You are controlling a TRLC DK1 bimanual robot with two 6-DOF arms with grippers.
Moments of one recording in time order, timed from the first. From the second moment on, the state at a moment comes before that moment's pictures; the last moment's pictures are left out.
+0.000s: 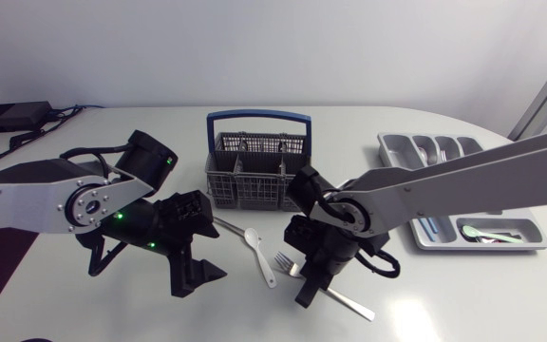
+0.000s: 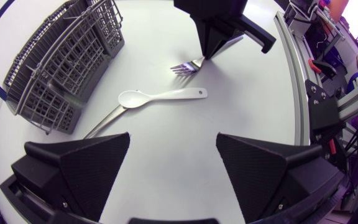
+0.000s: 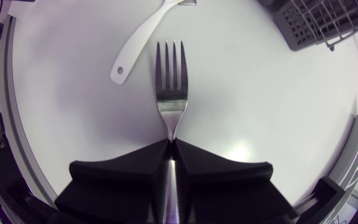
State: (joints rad) left arm -0.47 1.49 0.78 -0.44 0.40 0.74; right arm 0.69 1.80 0.93 -0.55 -0.06 -0.26
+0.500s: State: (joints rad) left arm -0.47 1.49 0.77 -0.43 0.40 0.74; right arm 0.17 1.53 0.94 -0.71 -0.13 -0.47
